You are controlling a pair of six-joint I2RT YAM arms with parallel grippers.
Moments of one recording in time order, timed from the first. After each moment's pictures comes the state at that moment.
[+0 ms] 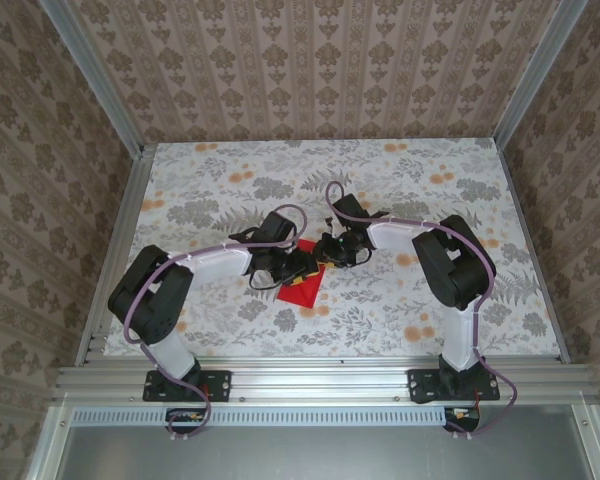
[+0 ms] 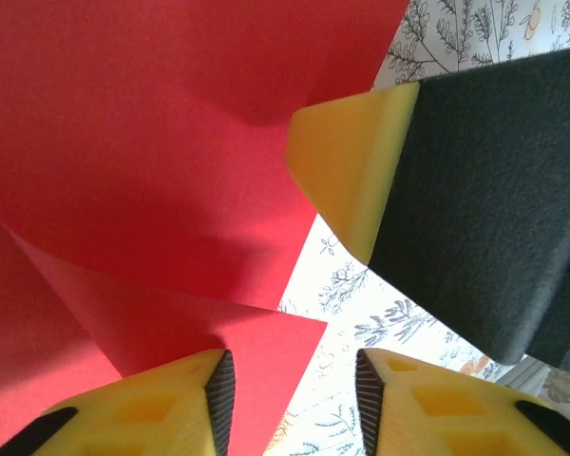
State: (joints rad) left arm -0.71 1.69 0.93 -0.26 0.45 -0.95; right arm 0.50 1.98 1.18 -0.34 -0.47 0.67
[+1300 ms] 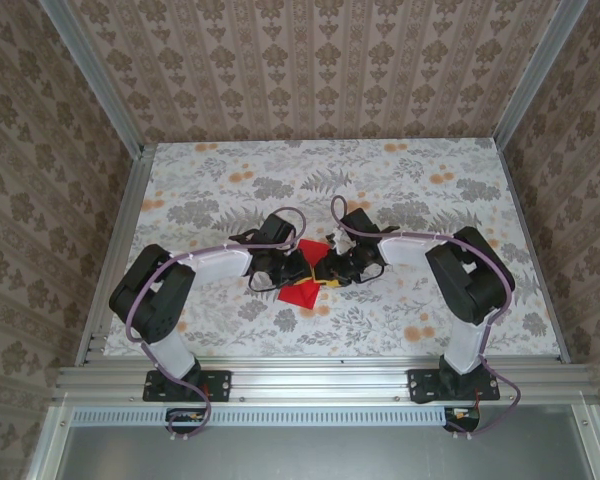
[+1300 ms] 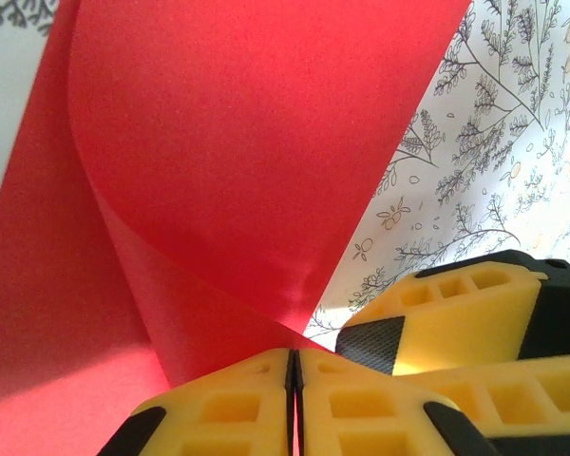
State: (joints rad) left arm -0.71 1.70 0.91 -0.26 0.44 -0.96; right arm 0.52 1.84 0.98 -0.28 -0.69 0.64
